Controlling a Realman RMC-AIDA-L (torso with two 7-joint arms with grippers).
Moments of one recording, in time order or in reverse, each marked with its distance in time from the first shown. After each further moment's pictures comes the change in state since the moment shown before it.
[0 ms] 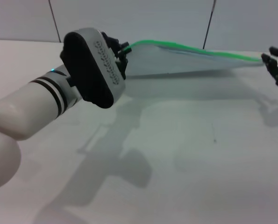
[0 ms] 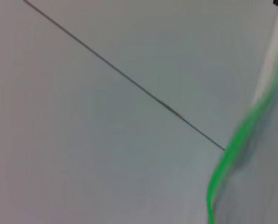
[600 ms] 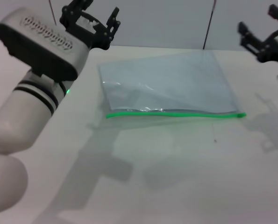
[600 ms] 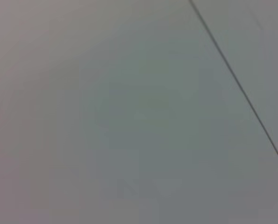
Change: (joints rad) left arm 0.004 0.001 0.104 -0.157 -0.319 -0.548 -0.215; right arm -0.124 0.009 -0.380 -0.041 0.981 0.077 -0.586
